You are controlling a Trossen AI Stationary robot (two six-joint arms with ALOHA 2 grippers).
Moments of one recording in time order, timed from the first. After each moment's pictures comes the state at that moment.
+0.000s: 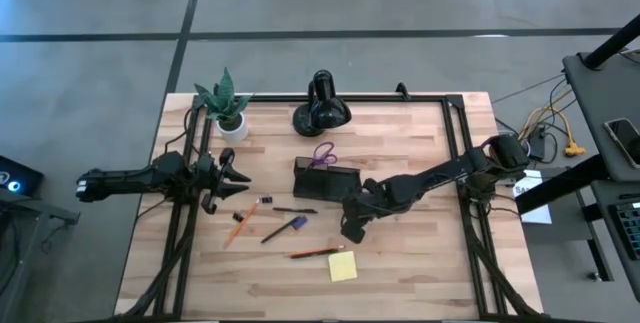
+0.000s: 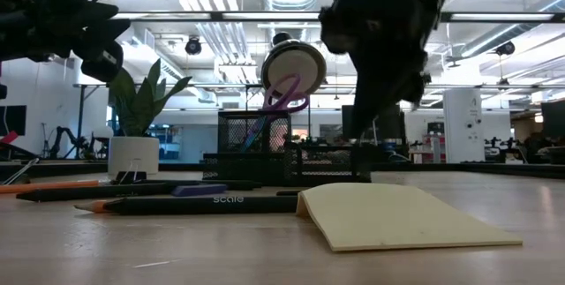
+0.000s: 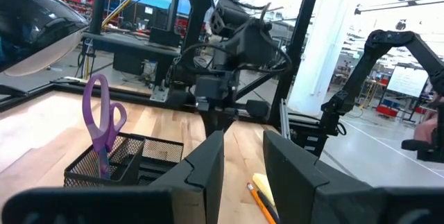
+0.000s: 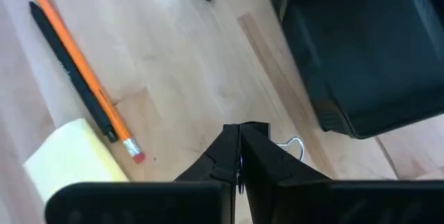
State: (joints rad) left arm 0.03 0.04 0.00 0.10 0.18 -0.25; right arm 0.25 1.75 1.15 -0.53 0.12 0.76
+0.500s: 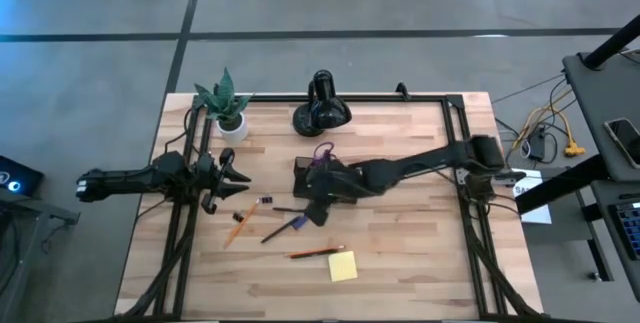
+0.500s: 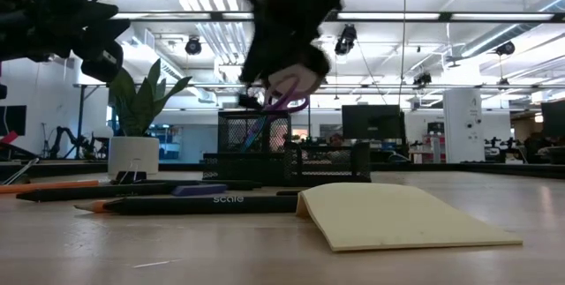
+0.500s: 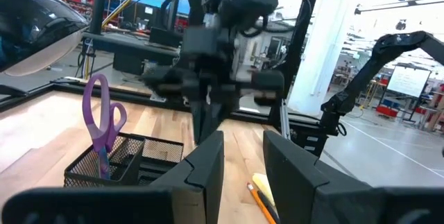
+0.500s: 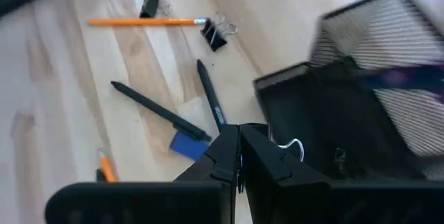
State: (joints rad) left arm 0.03 0.04 0.00 0.10 0.18 -0.25; right arm 0.13 1.95 1.51 -0.43 0.16 0.59
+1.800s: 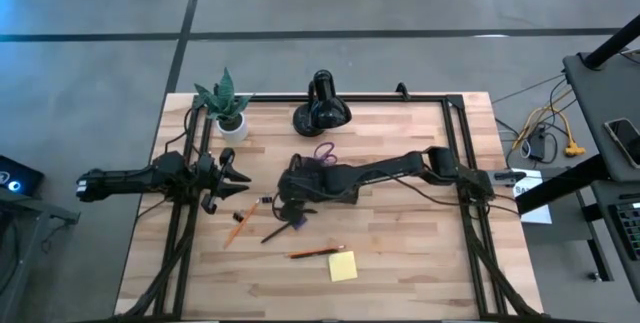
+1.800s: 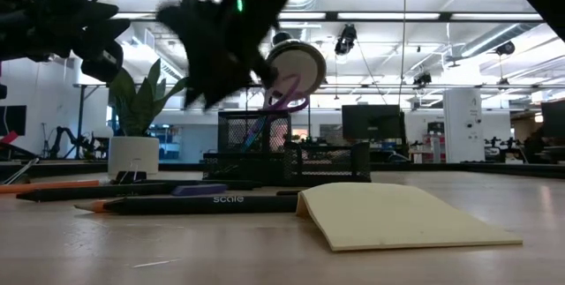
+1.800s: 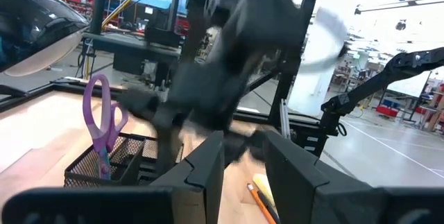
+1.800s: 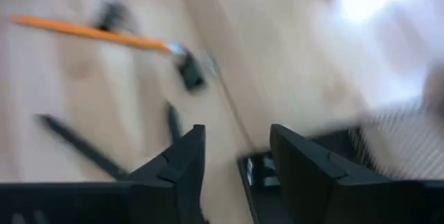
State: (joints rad) left arm 0.03 0.04 0.00 0.10 0.18 -0.25; right arm 0.12 2.27 1.97 -0.64 0.29 0.38
